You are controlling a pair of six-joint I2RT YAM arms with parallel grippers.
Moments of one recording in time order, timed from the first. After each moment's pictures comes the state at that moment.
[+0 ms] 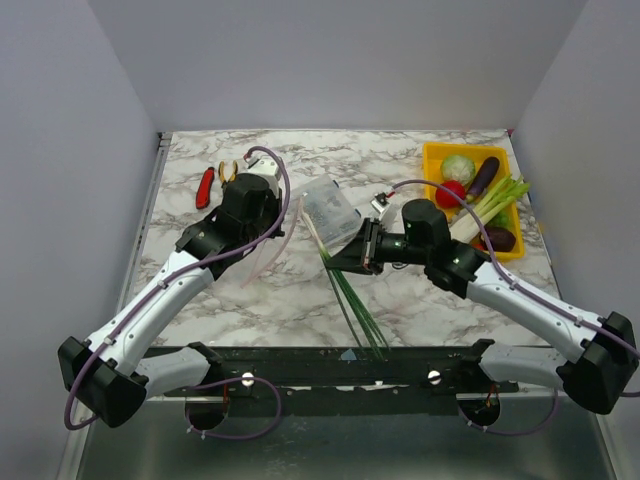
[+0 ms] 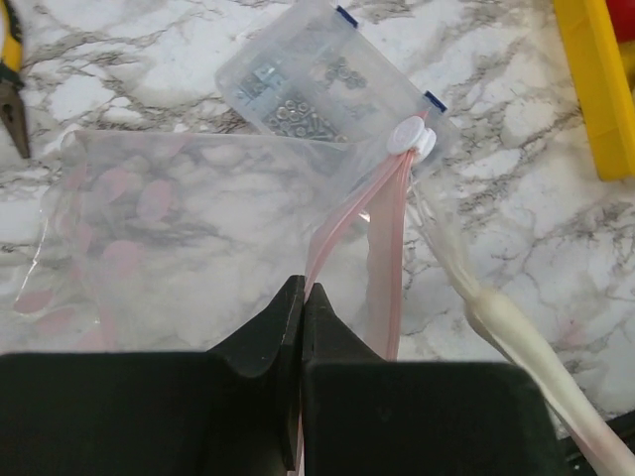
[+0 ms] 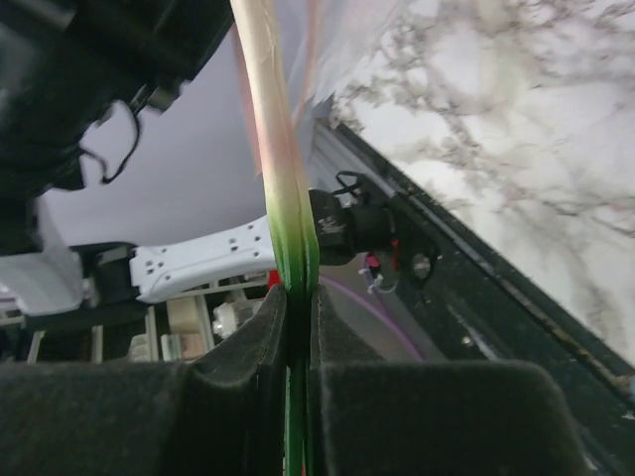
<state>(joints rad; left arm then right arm) -0.59 1.13 1.12 -0.53 -0.13 -0.28 0.73 1.17 0.89 -0.11 -0.52 1.10</state>
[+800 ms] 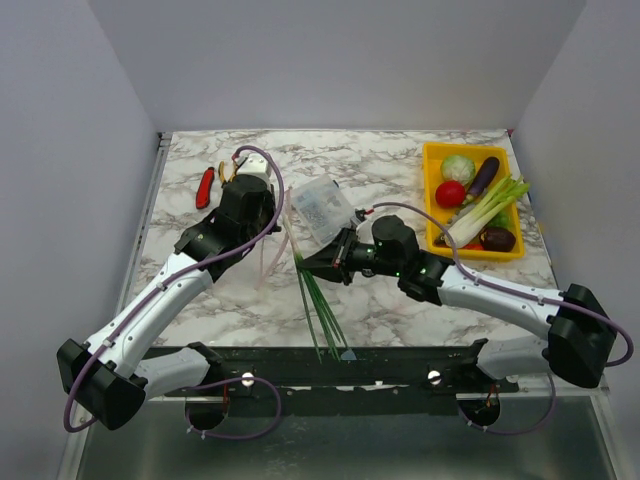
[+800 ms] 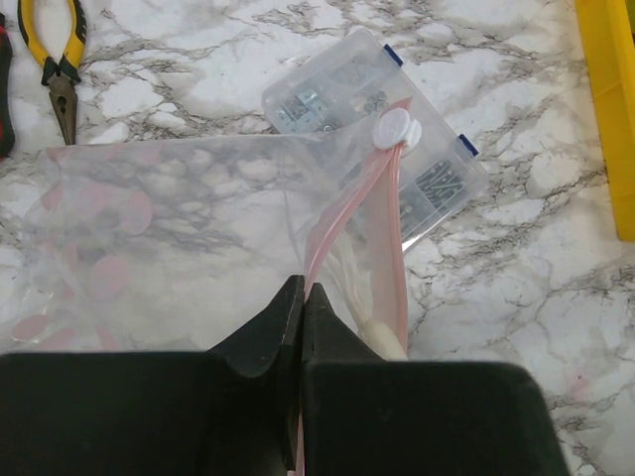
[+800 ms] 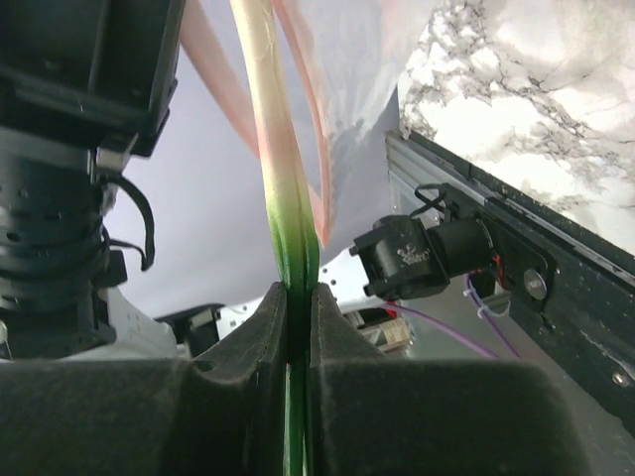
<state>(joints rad) -0.59 1.11 1.10 -0.51 -0.30 -0.37 0.92 1.30 0.82 0.20 -0.35 1.52</state>
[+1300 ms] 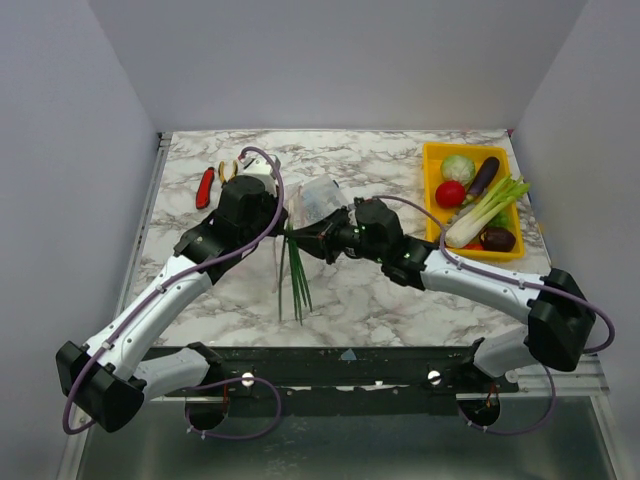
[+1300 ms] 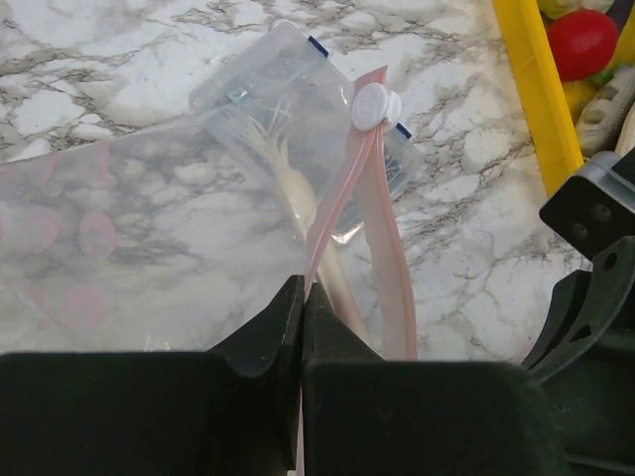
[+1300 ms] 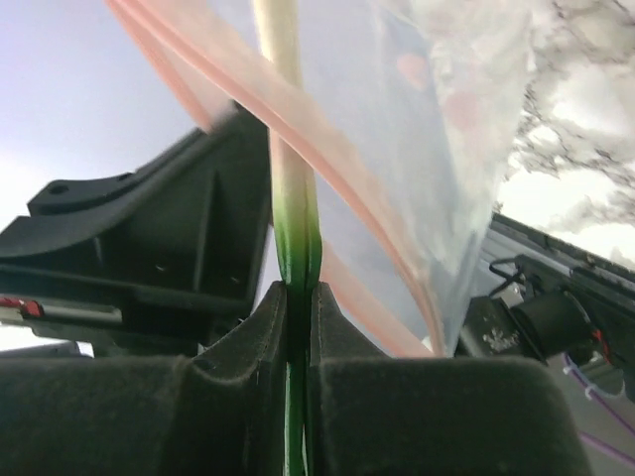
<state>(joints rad) -0.59 1.10 1.08 -0.46 -0.14 -0.36 0.92 1.40 0.93 0.20 -0.15 1.74</state>
